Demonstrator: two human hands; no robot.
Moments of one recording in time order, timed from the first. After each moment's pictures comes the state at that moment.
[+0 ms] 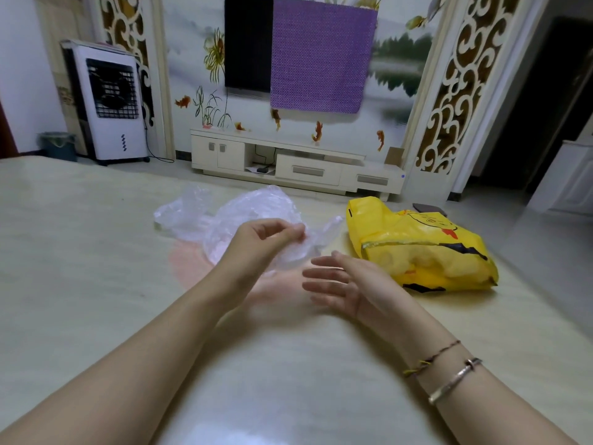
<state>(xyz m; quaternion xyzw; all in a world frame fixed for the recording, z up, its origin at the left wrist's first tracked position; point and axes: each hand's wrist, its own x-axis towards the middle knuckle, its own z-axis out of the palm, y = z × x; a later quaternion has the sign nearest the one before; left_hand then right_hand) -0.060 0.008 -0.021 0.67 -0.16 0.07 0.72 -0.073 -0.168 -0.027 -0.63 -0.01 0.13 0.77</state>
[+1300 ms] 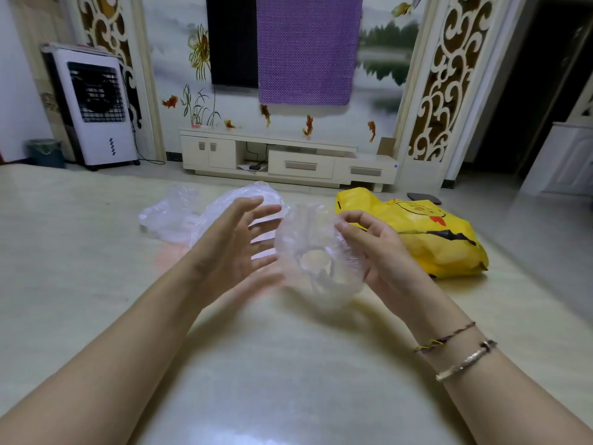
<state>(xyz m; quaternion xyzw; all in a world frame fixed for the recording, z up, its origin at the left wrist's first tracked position) -0.061 0.020 -0.008 0.60 -0.11 -0.11 0.78 -0.077 -0.188 -0.004 -0.64 -0.11 -0.02 0.76</state>
